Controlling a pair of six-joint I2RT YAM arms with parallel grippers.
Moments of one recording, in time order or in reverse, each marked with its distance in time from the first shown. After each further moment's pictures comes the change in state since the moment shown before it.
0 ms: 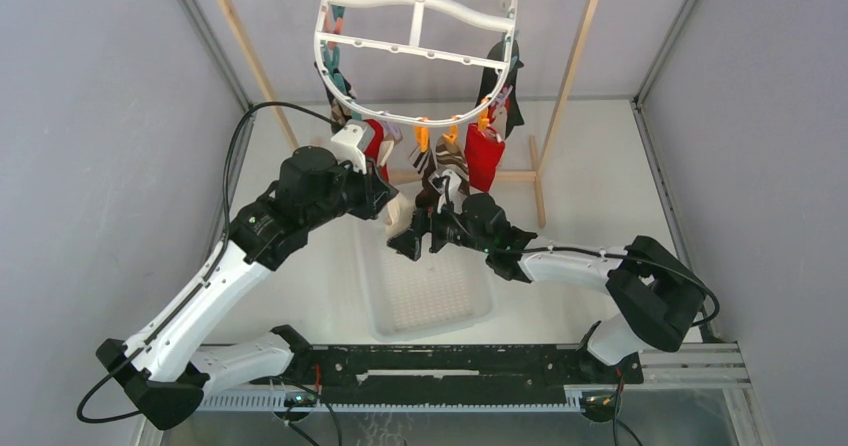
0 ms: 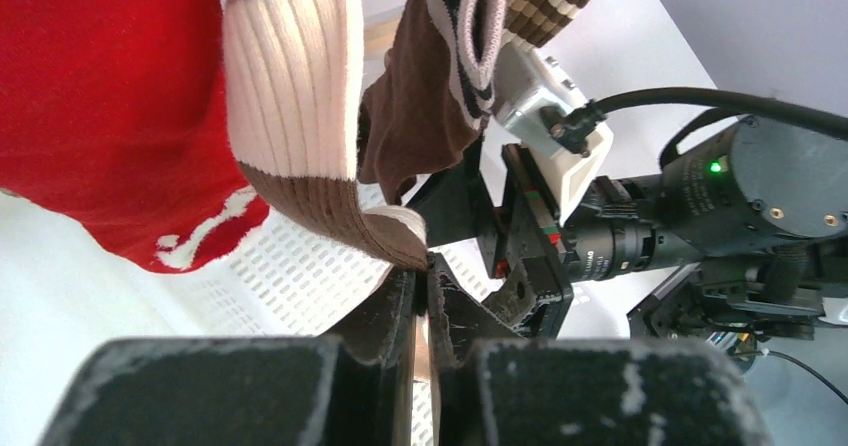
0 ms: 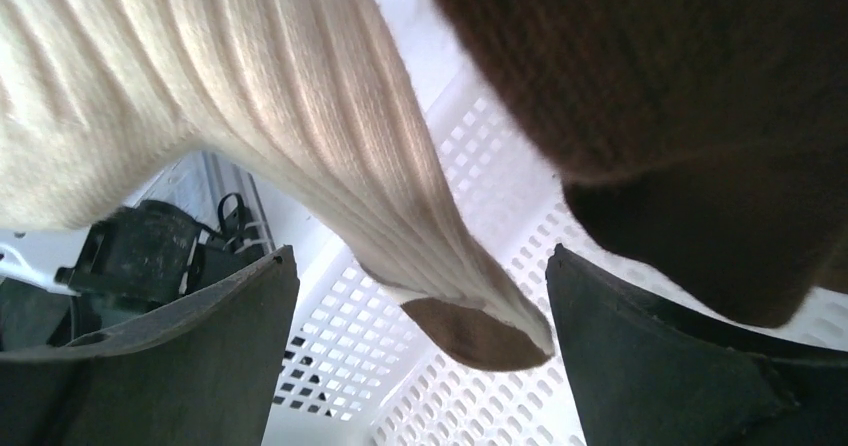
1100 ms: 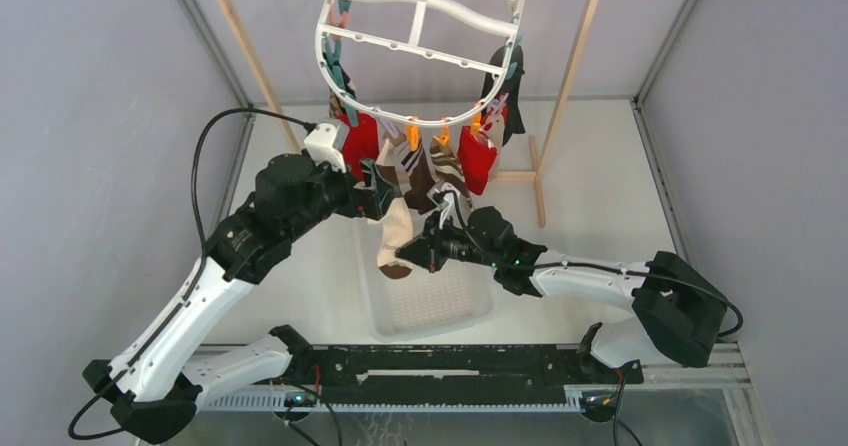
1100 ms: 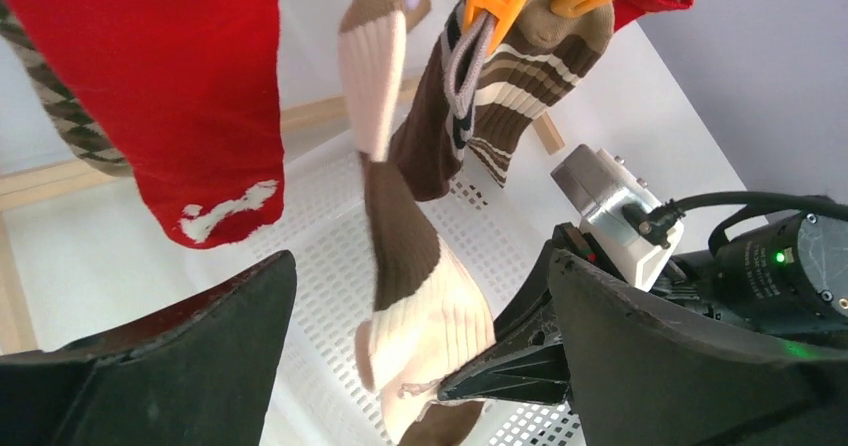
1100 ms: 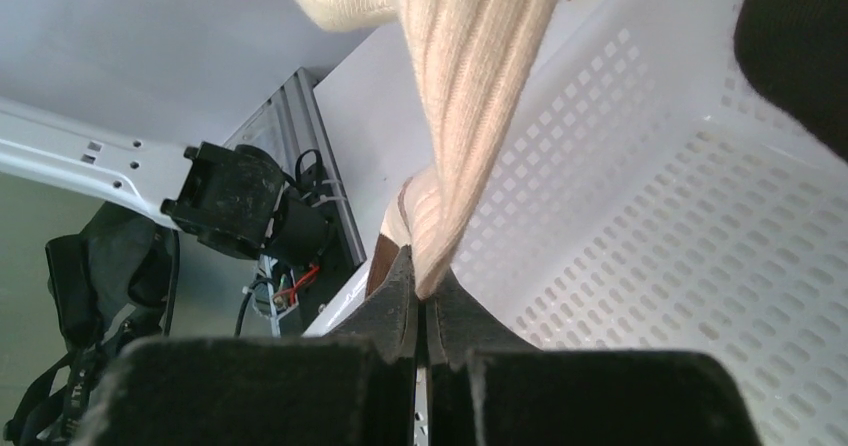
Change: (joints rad) left arm 0.000 -0.084 -0.002 0.006 -0.106 -0.027; right arm 0.086 -0.108 -0.063 0.004 -0.063 0.039
